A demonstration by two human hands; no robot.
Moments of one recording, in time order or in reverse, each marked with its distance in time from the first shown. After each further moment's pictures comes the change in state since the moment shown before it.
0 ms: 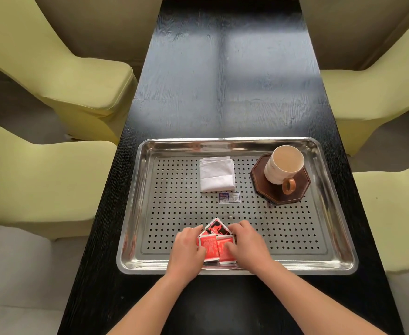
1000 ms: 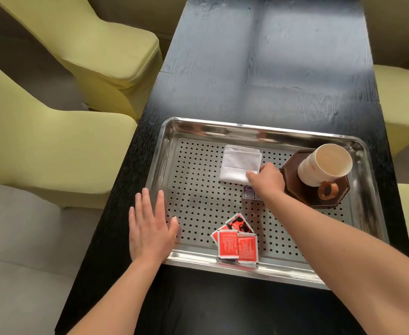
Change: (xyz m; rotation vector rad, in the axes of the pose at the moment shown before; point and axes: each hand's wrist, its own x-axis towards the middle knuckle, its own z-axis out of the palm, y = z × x) left_hand 0.010 -0.093 -0.051 0.538 0.294 -0.174; right_hand 0.143 -0.042 -0.048 0.140 0.195 0.317
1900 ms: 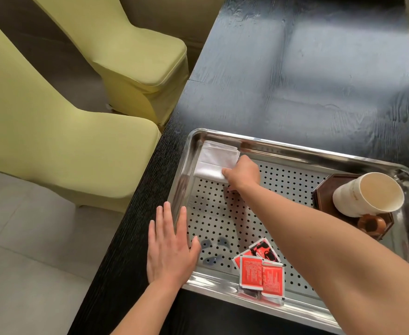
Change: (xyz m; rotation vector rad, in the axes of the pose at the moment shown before) left_hand 0.001 -0.004 0.008 0.008 0.014 -0.002; right_hand 0.005 -0.128 0.061 -0.026 -0.085 -0.166
